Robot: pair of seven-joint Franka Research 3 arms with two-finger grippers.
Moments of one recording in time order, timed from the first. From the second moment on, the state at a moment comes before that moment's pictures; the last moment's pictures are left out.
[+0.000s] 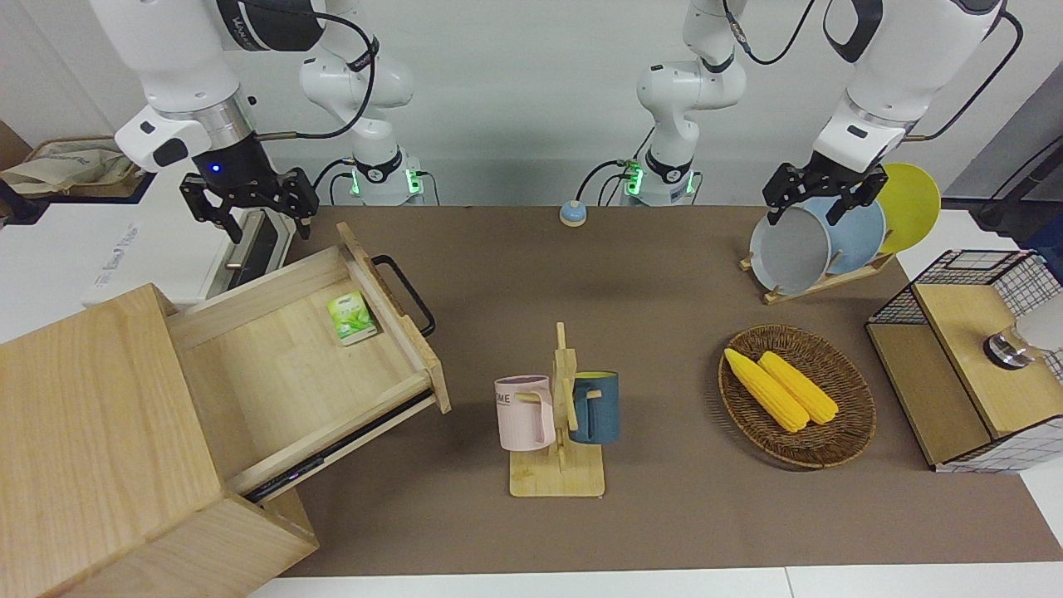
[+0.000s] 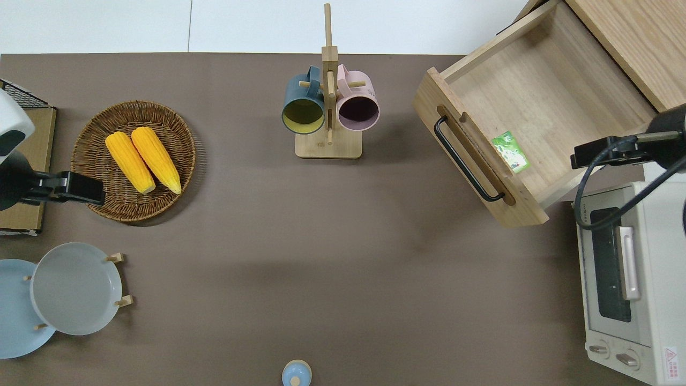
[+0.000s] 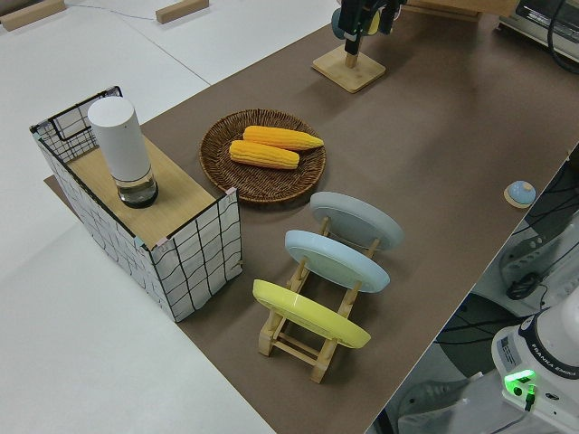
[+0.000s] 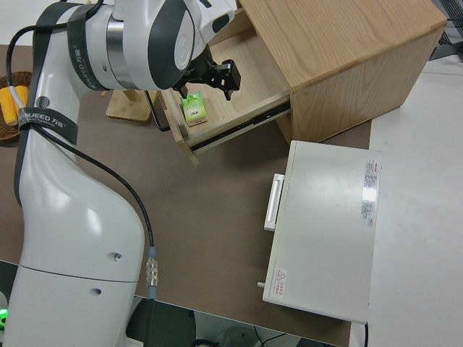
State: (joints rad) left arm 0.03 0.04 -0.06 -1.51 0.00 1.52 0.02; right arm -0.06 0.11 0.07 -1.41 0.00 1.58 -0.02
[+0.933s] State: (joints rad) left arm 0.03 0.04 -0.06 -1.51 0.00 1.52 0.02; right arm -0.06 0.11 0.07 -1.41 0.00 1.58 -0.03
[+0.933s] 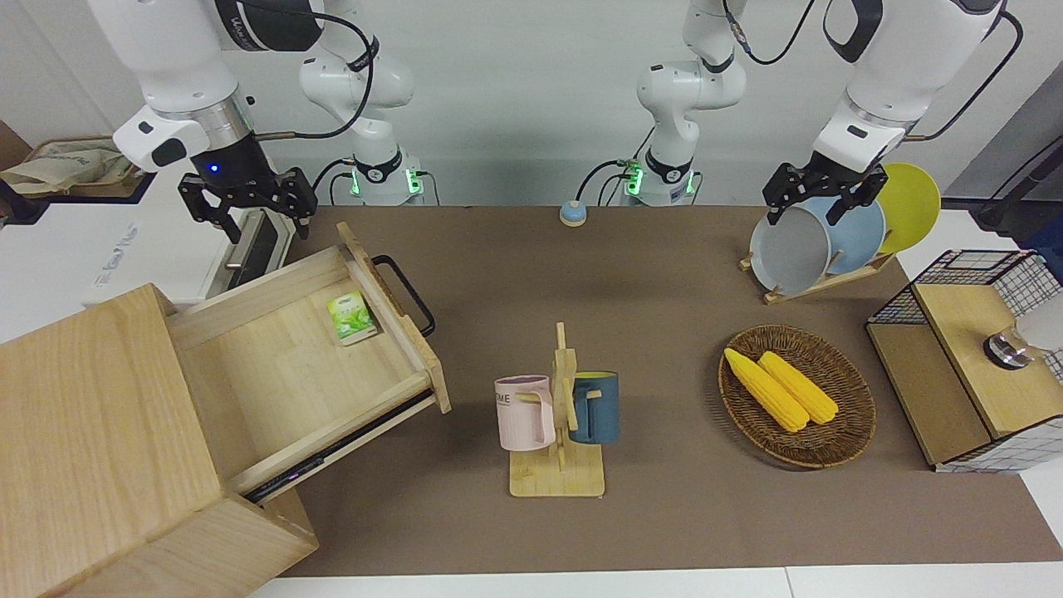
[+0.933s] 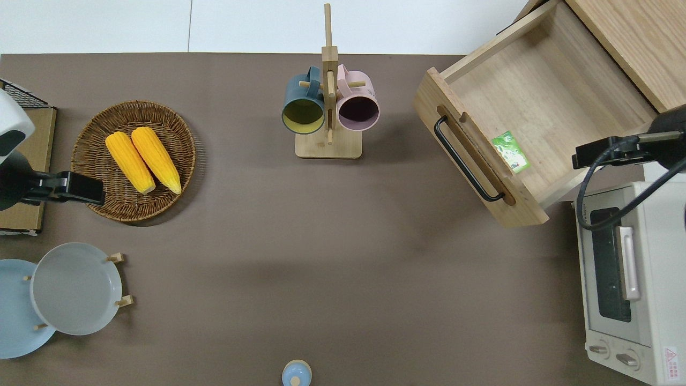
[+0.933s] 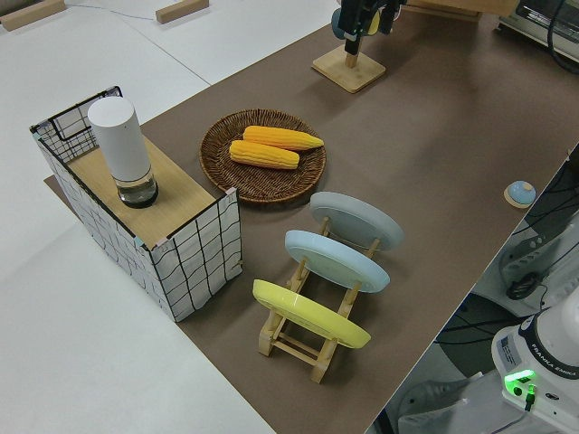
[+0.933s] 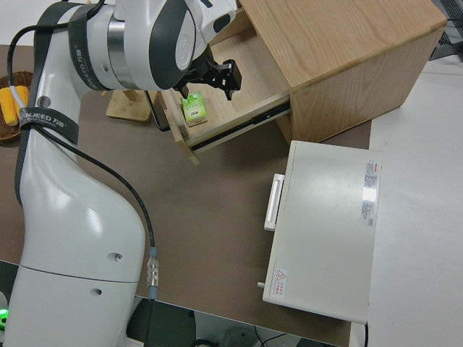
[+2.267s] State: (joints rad) left arm 0.03 0.04 -0.06 -1.51 0.00 1.52 0.02; right arm -0.05 0.11 0.06 -1.41 0.00 1.52 -0.05
